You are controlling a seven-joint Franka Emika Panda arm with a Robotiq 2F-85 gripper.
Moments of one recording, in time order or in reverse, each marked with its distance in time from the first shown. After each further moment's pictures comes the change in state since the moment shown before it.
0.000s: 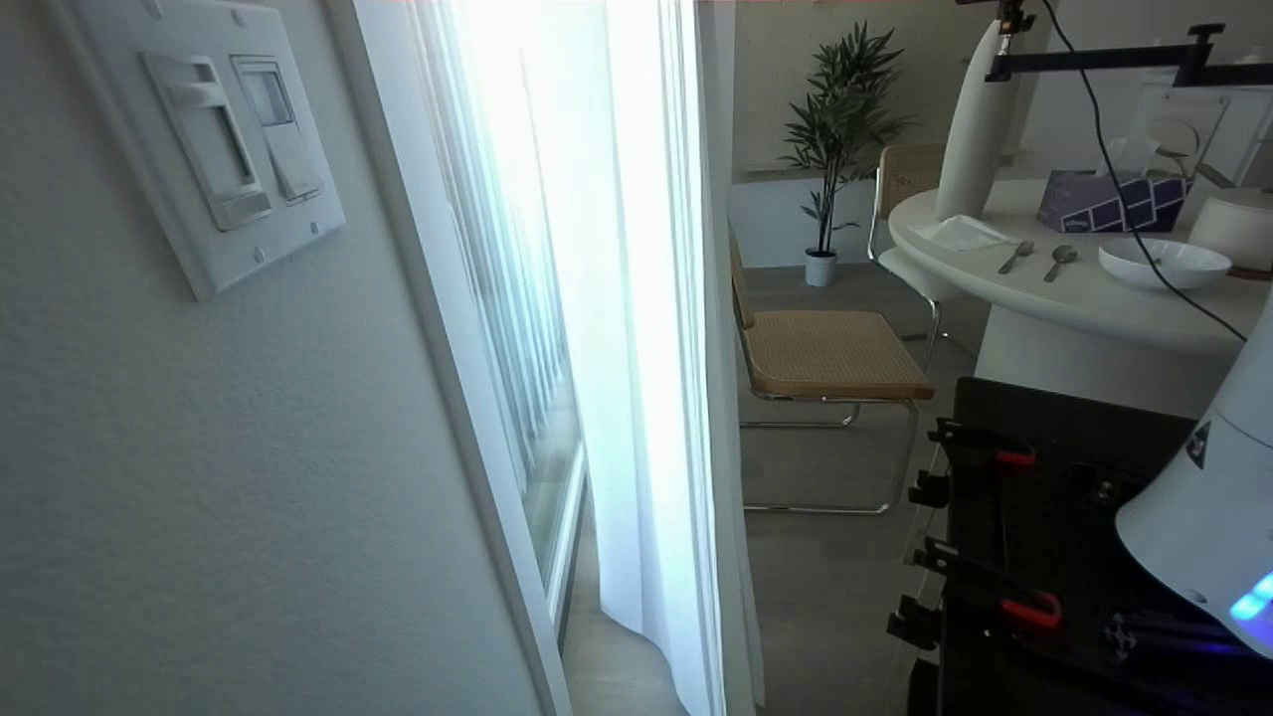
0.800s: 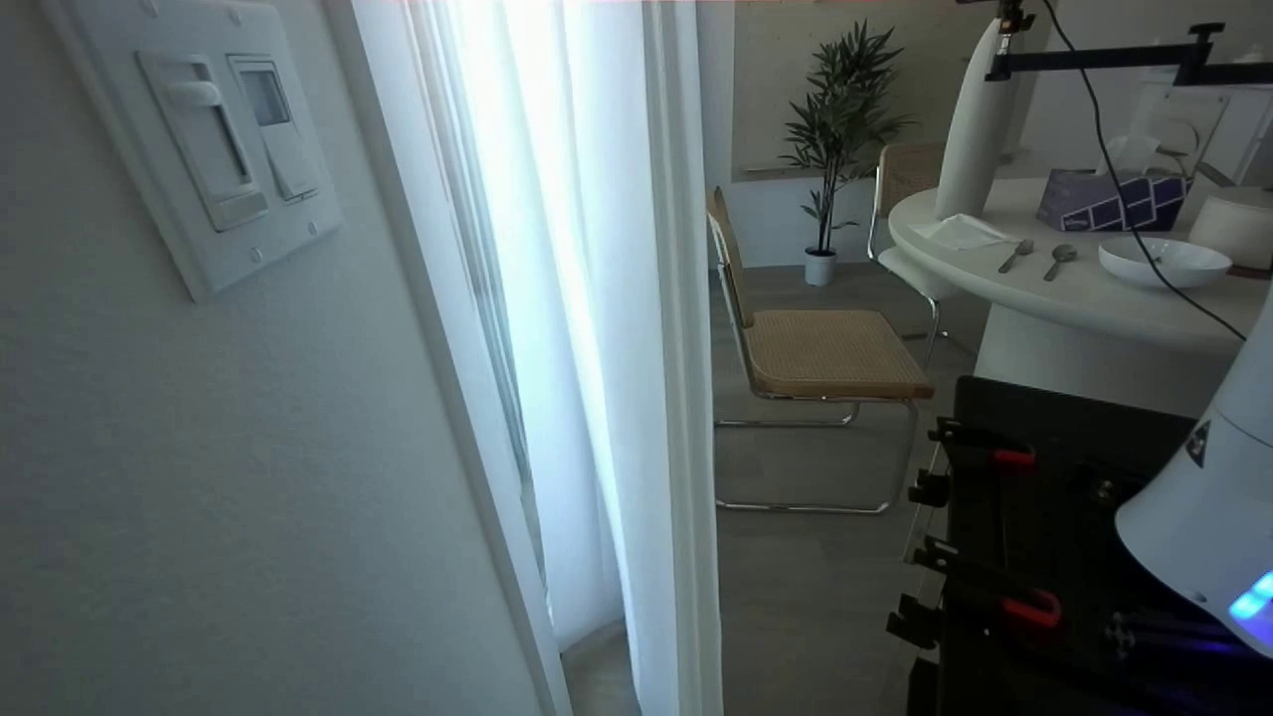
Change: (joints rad) arm 0.070 -0.085 0.148 -0.027 0.152 0.001 -0.101
